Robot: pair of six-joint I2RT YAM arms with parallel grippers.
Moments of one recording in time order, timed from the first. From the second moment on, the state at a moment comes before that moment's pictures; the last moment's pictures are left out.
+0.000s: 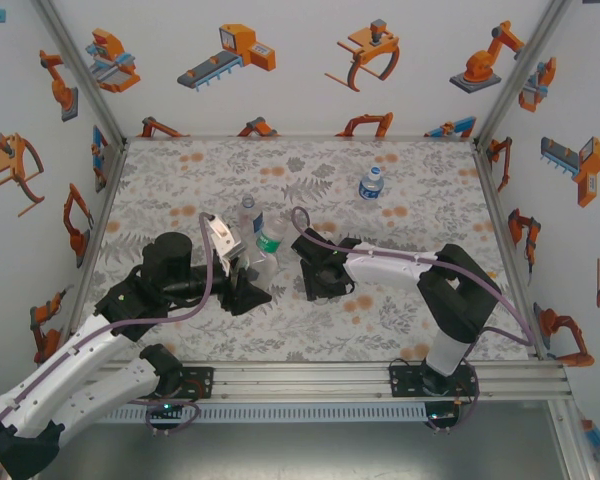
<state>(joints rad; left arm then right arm) -0.77 0.72 0.76 -0.42 0.47 -0.07 0.90 1.73 1.03 -0.56 0.09 0.65</state>
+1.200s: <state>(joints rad) -0.77 0.78 0.90 -0.64 0.49 0.21 0.90 1.09 1.00 -0.43 -0.21 0.12</state>
